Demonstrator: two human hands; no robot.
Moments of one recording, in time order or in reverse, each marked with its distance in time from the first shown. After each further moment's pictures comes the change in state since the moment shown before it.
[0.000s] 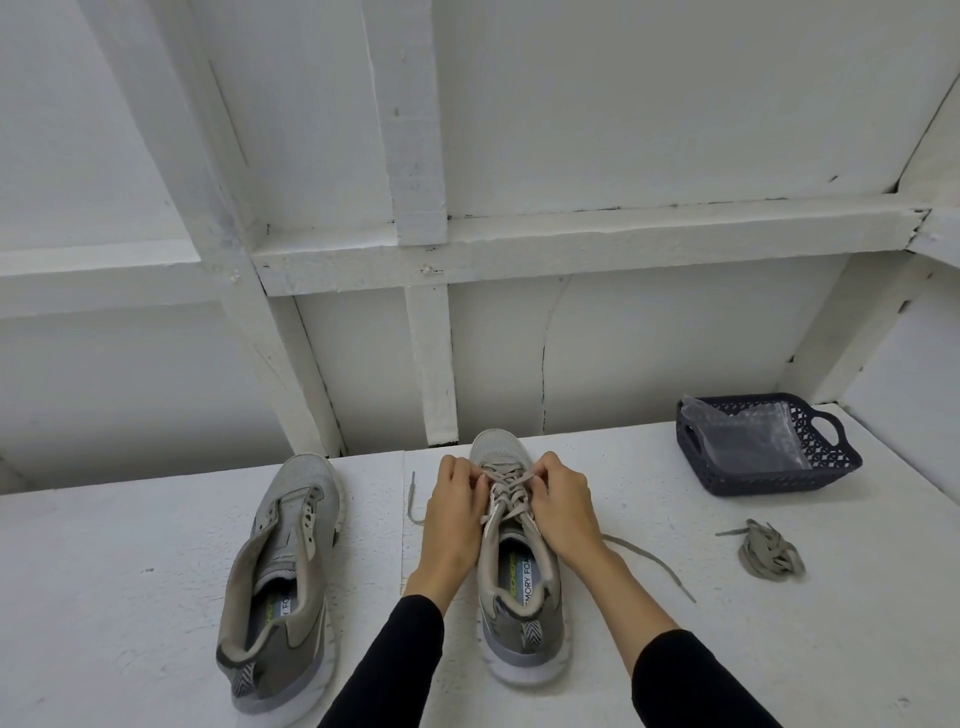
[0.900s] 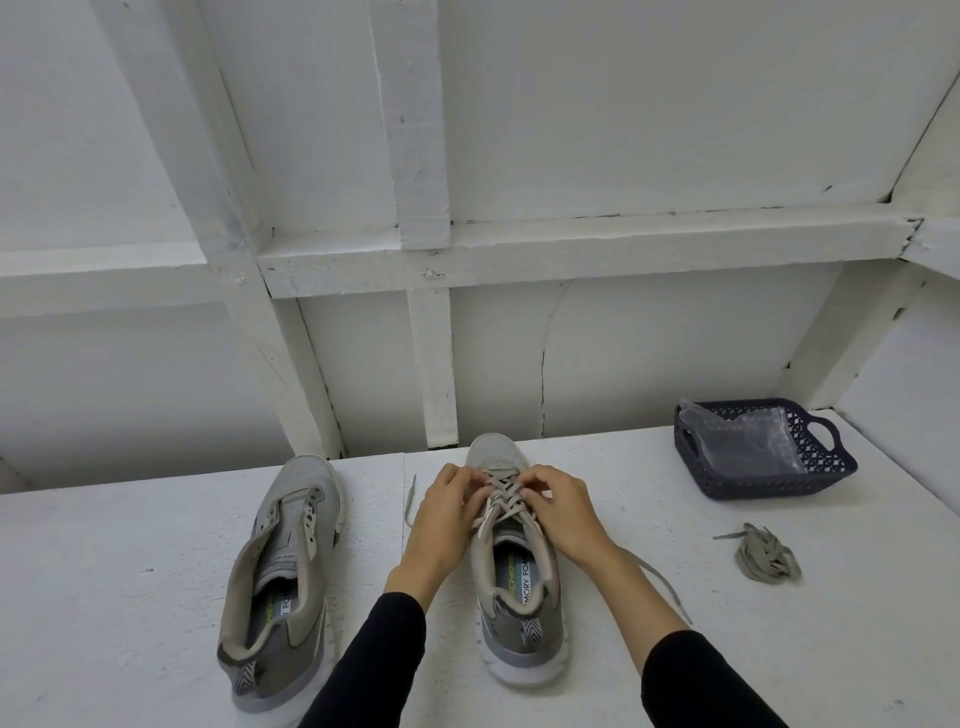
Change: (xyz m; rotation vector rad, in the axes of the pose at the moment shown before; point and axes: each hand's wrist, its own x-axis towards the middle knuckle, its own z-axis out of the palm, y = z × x) left_hand 0.003 -0.006 -0.017 -0.025 -0.180 0.018; right_hand -0.001 0.005 -0.009 0.225 -0.147 -0.084
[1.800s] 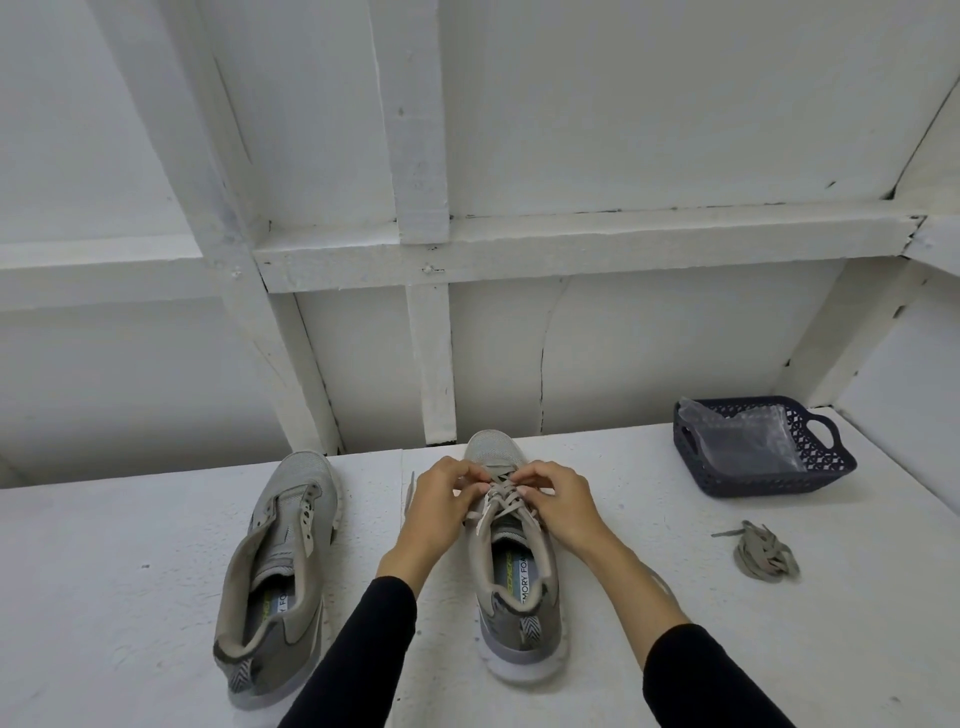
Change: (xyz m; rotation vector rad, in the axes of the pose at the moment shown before) left_hand 0.012 -0.001 -0.007 -0.154 -0.016 -0.066; right_hand 0.005 -0.002 -0.002 0.080 0.012 0.042
